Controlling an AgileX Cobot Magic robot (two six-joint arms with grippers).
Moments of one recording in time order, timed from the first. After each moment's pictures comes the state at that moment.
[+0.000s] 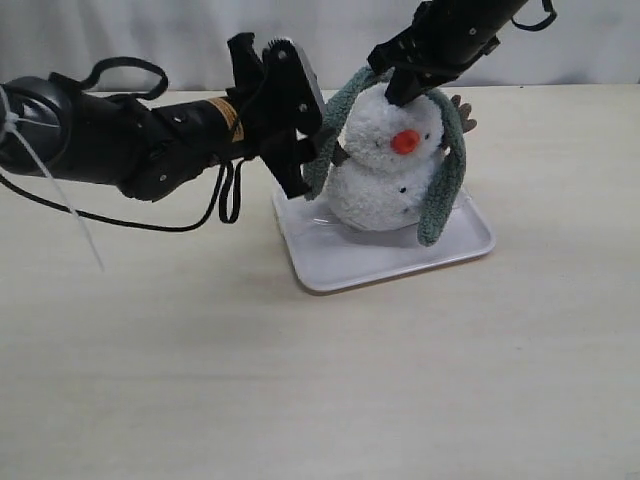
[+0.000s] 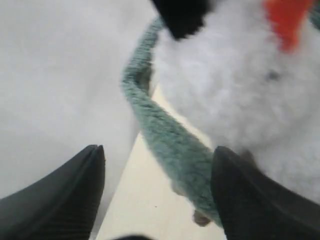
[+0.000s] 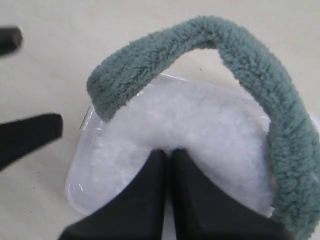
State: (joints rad) left arm -0.55 1.96 -1.10 0.27 -0.46 0.59; right arm 0.21 2.10 -1.93 0.33 1.15 -0.38
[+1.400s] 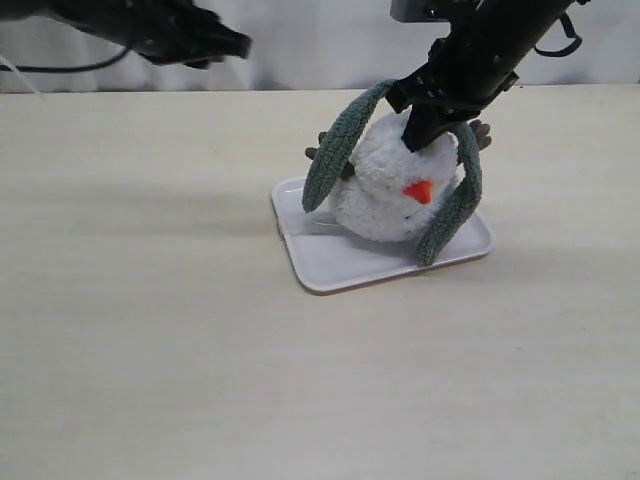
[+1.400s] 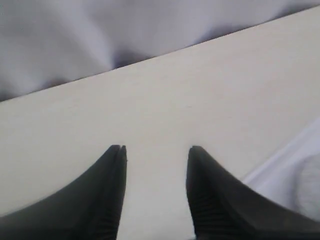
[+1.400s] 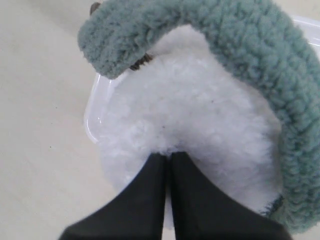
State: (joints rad) left arm -0.32 1.89 -1.47 -0.01 0.38 0.01; right arm 0.21 1.99 -1.74 0.33 1.21 -0.40
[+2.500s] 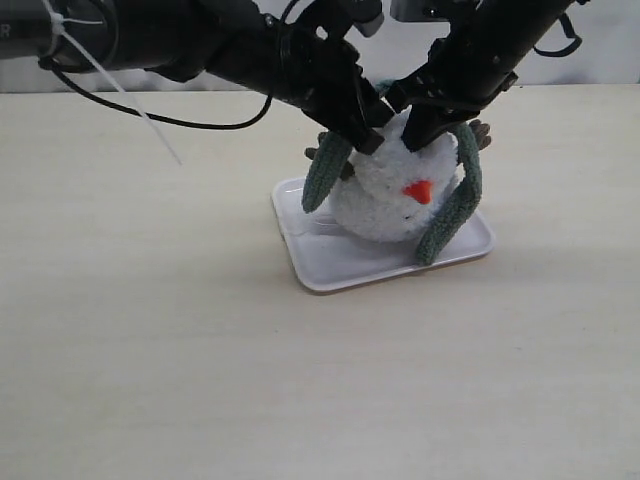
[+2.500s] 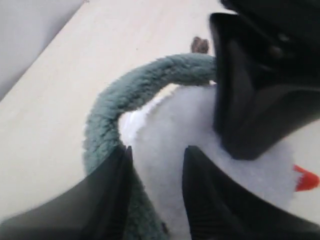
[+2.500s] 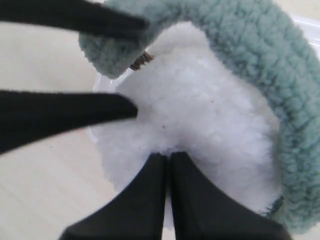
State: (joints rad) left arm -0.57 2.05 -1.58 -0.94 0.46 1.30; right arm 0.21 1.99 -1.74 0.33 1.21 -0.40
